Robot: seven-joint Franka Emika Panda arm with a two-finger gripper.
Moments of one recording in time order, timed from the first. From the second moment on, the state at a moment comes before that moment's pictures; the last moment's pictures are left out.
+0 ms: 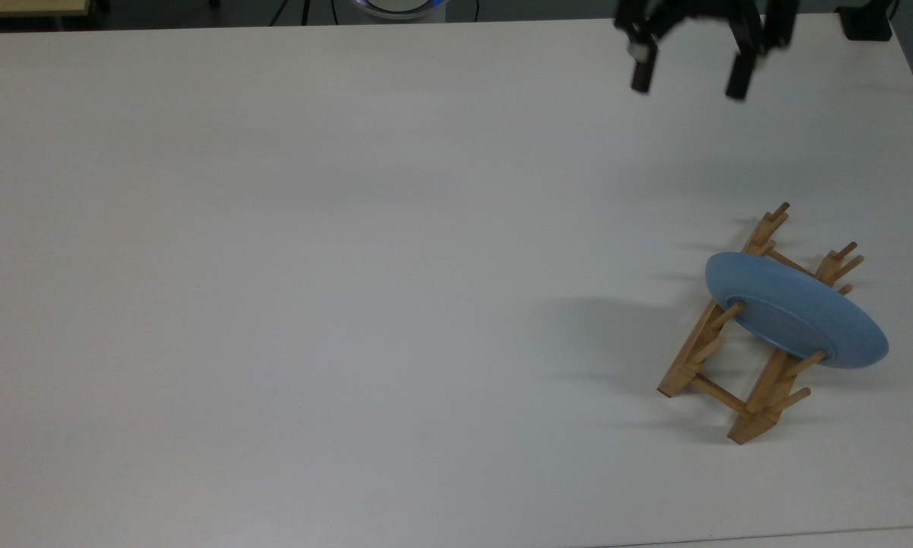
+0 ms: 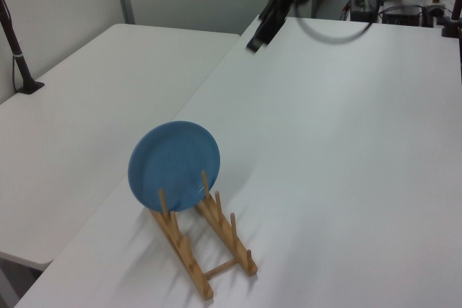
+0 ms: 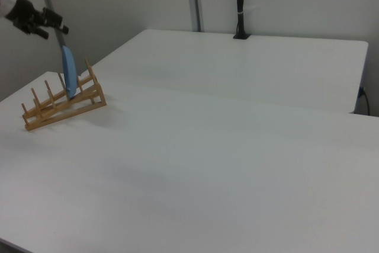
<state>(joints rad) 0.30 0.19 0.29 -1.50 -0.63 2.16 0.61</state>
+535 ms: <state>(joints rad) 0.40 0.36 0.29 -1.49 -0.96 2.19 0.93</state>
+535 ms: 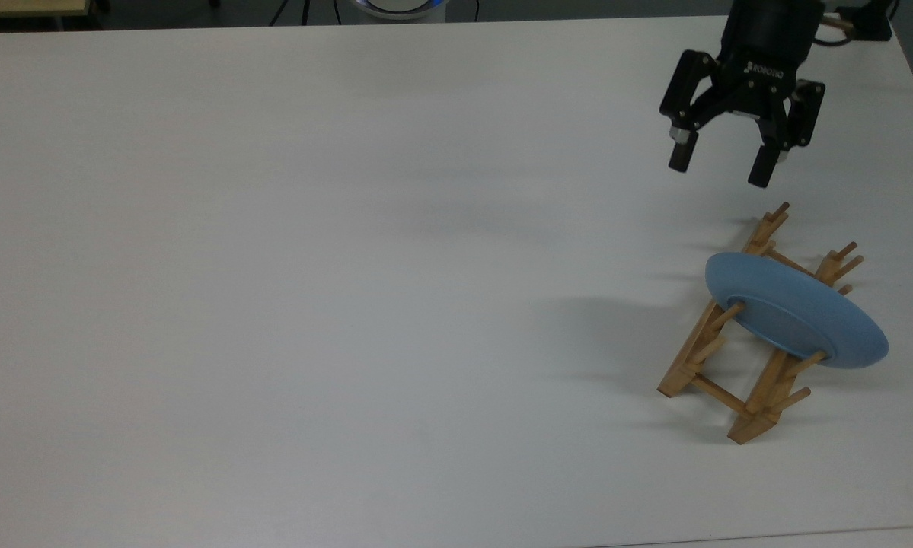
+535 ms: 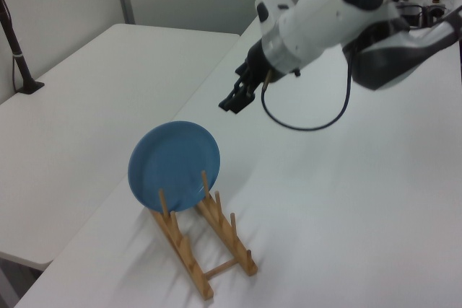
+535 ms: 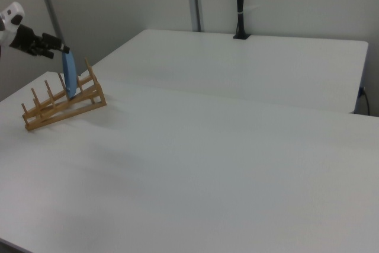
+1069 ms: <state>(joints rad) 0.43 0.48 0.29 -1.46 -1.20 2.23 1.16</state>
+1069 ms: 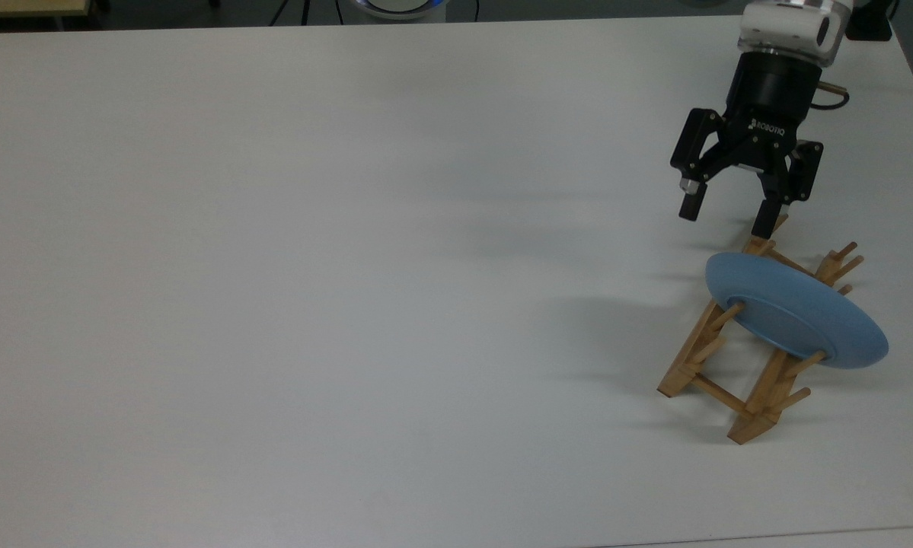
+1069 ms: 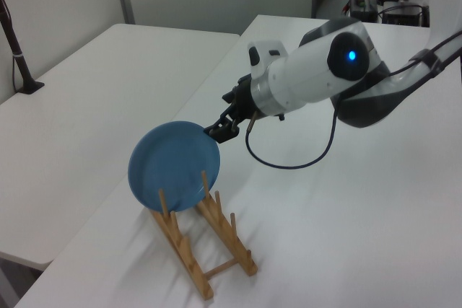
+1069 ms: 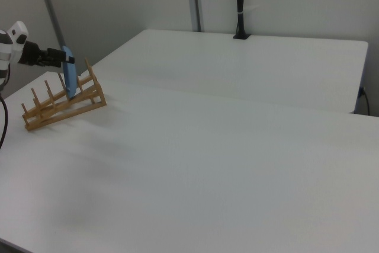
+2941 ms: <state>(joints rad) 0.45 0.57 0.29 -1.40 -1.29 2.23 1.21</state>
